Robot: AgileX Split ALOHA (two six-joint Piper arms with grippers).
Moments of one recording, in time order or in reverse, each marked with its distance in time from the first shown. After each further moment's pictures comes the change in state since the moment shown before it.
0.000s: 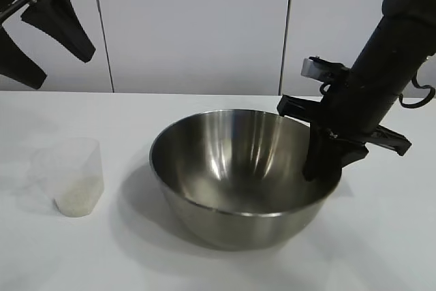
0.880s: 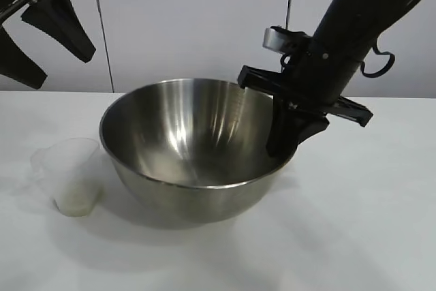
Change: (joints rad) left arm 0.000 0.000 0.000 0.000 0.000 0.000; right arm 0.131 0.020 -0.117 -0.062 0.058 0.124
